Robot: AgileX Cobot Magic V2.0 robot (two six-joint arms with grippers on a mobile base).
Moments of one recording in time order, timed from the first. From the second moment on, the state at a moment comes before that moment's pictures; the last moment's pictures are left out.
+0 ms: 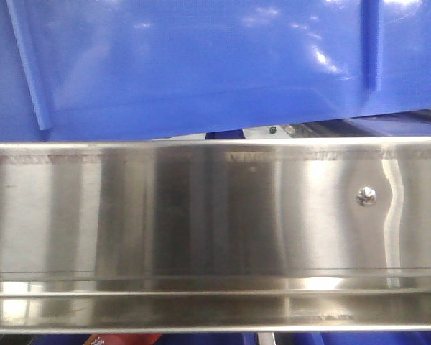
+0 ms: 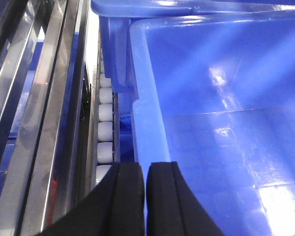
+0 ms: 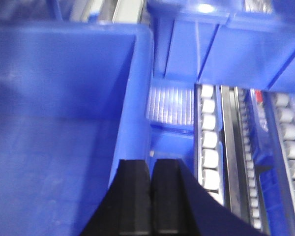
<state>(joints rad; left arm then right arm) 0.02 1.29 -1.46 -0.08 0.94 -0.01 0.20 1.56 -1.94 0.00 1.23 -0.02</state>
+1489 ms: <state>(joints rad) 0.02 1.29 -1.46 -0.09 0.96 -0.01 0.24 1.57 -1.77 0.01 1.23 0.00</state>
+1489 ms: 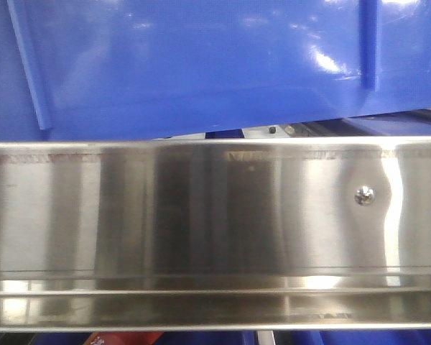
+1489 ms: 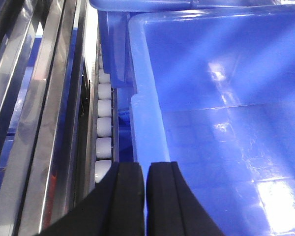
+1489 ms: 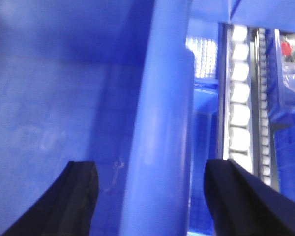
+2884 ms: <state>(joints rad) 0.02 1.29 -1.46 -0.10 0.96 -0.01 0.24 1.57 -1.77 0.02 1.23 -0.01</state>
